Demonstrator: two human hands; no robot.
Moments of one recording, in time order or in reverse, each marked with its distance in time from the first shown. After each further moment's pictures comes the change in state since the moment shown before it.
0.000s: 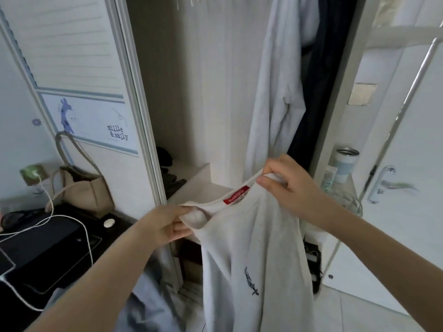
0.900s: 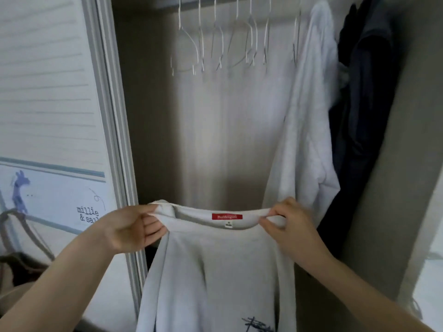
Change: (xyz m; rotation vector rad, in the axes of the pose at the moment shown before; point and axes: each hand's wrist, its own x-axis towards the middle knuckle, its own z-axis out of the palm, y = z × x) left_hand 0.107 0.235 -0.051 -0.076 -0.208 0.116; right_hand 0.182 0.074 0.049 -0.228 0.308 0.176
